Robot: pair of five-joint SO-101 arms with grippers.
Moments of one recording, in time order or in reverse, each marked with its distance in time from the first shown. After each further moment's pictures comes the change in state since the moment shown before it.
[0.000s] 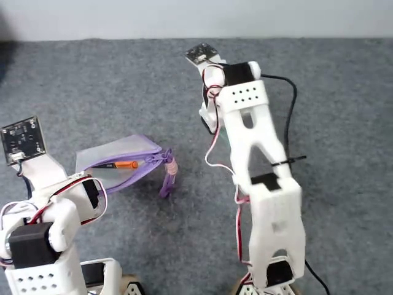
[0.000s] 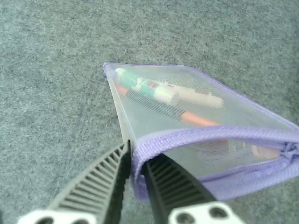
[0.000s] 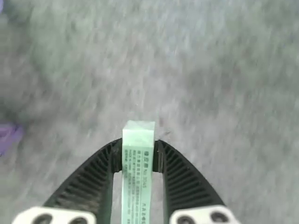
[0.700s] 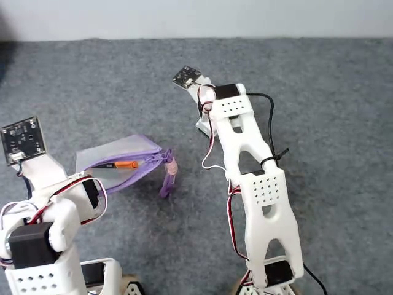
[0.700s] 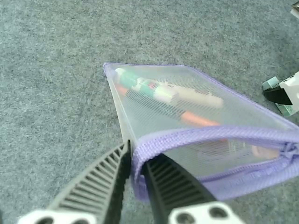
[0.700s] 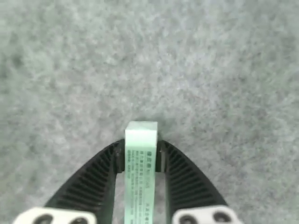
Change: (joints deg) left arm 0.0 0.0 0.0 0.0 0.0; right arm -0.2 25.1 -9.8 -20.6 17.7
